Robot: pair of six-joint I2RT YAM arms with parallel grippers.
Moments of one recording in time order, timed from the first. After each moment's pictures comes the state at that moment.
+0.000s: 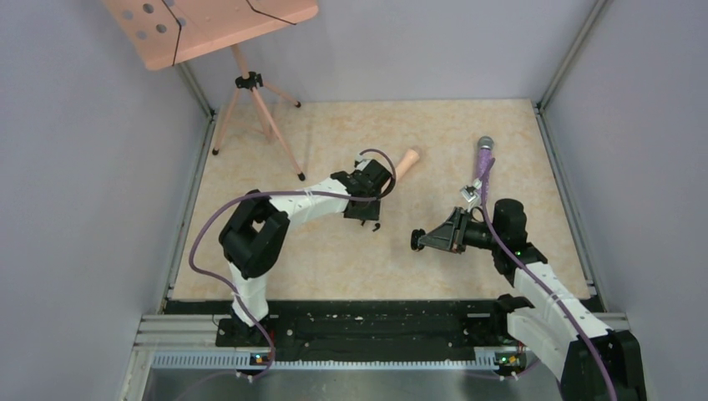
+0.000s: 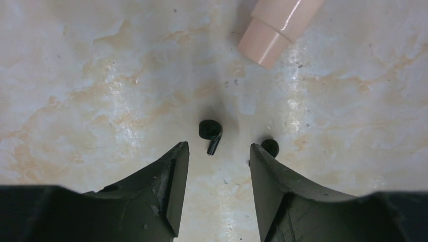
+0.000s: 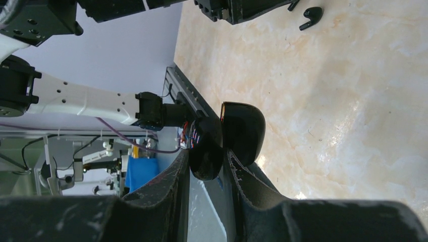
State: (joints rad) left arm -0.78 1.89 1.34 -0.57 -0.26 -0.62; right arm 0.18 0.85 0.34 0.08 -0.94 0.80
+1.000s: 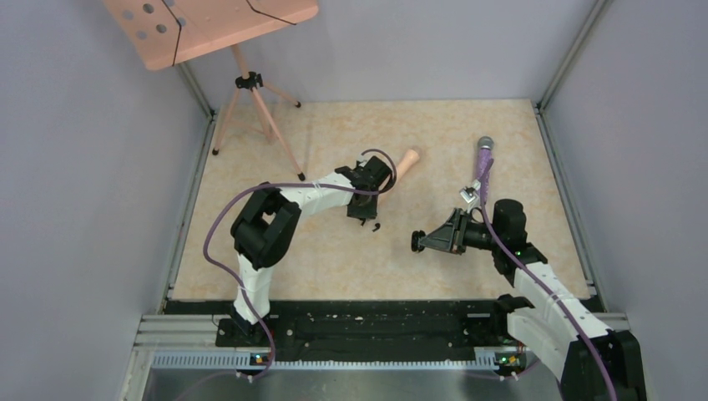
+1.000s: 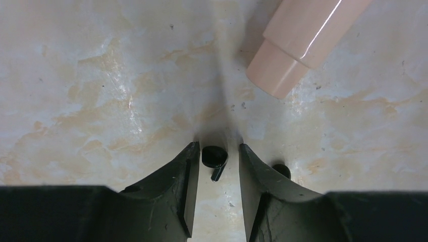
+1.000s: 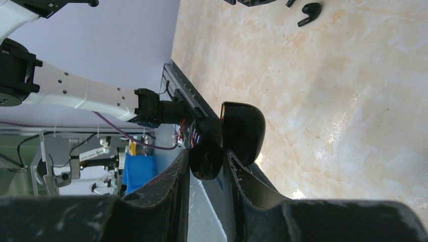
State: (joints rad) left arm -0.74 2.01 1.42 -0.61 -0.22 -0.59; right arm 0.18 0.85 0.34 0.06 -0.94 0.78
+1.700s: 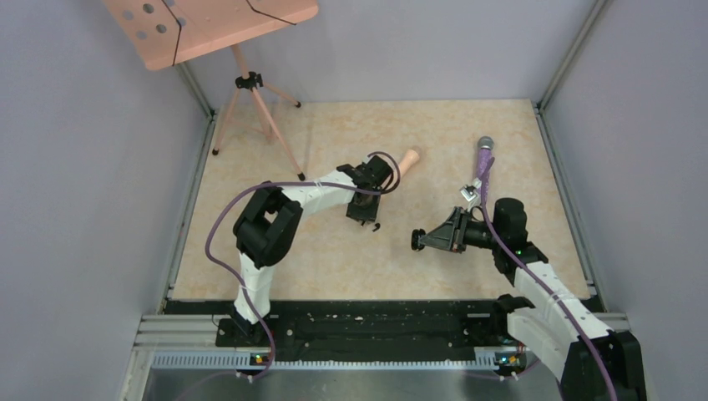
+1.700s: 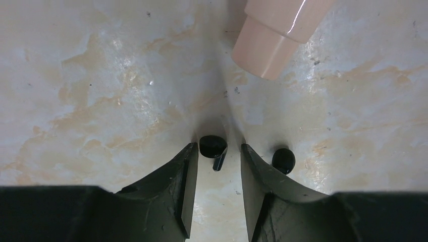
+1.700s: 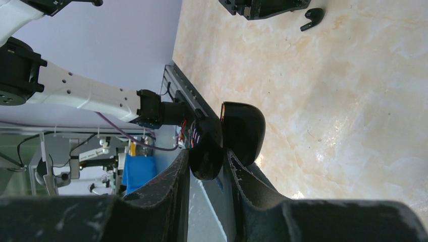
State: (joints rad) left arm -0.74 2.02 1.45 -0.67 -0.16 -0.49; right arm 0.18 0.85 0.35 0.06 -0.94 0.78
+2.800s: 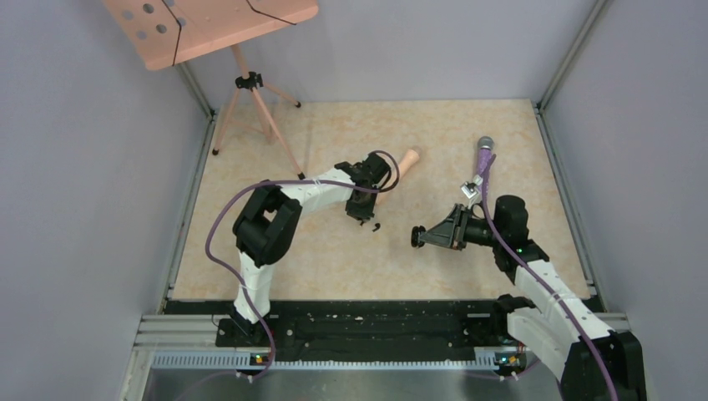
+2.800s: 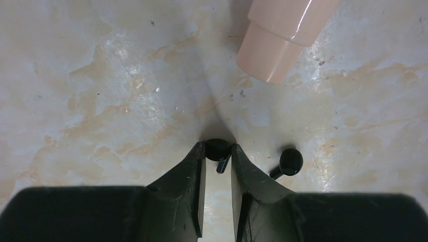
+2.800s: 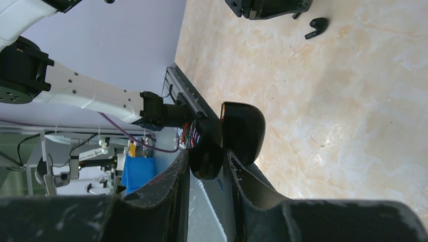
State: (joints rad) left arm -0.72 2.03 1.47 -0.68 -0.13 -0.43; right arm 0.18 0.85 0.38 0.05 -0.94 0.78
